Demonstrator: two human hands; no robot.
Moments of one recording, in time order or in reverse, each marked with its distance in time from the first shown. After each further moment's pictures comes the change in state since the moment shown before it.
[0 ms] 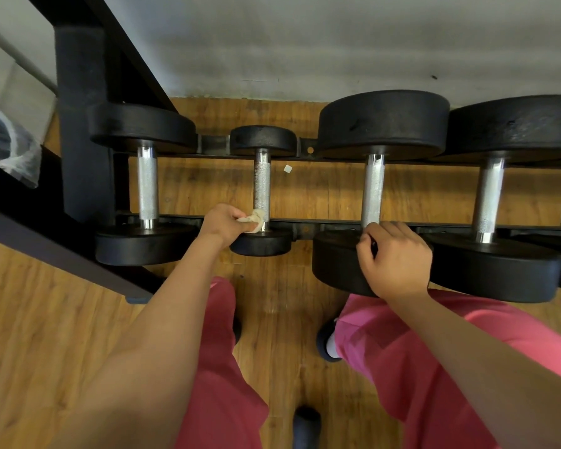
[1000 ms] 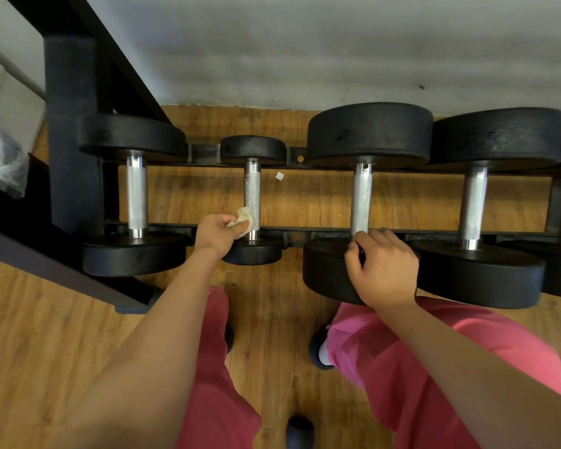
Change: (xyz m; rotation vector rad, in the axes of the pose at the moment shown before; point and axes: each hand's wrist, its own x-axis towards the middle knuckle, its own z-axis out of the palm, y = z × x) left_hand -0.006 0.006 0.011 -0.217 0.145 -0.056; right_hand 0.000 -0.002 -0.002 0.024 0.004 0.001
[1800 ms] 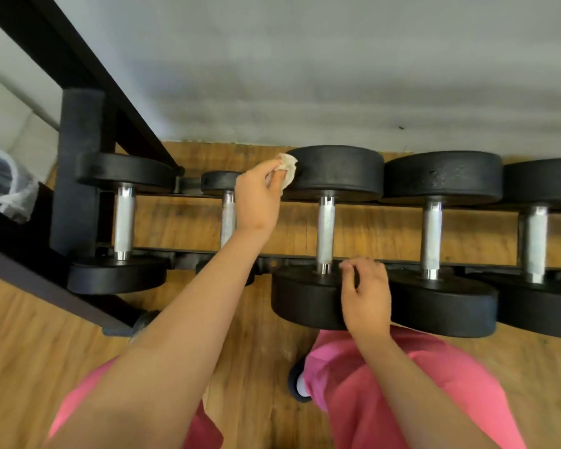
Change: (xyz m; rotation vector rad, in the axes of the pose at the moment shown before) left_hand -0.041 0.152 0.066 -0.043 0.330 0.673; right_hand -0.010 0.033 -0.016 0.514 -0.039 0.322
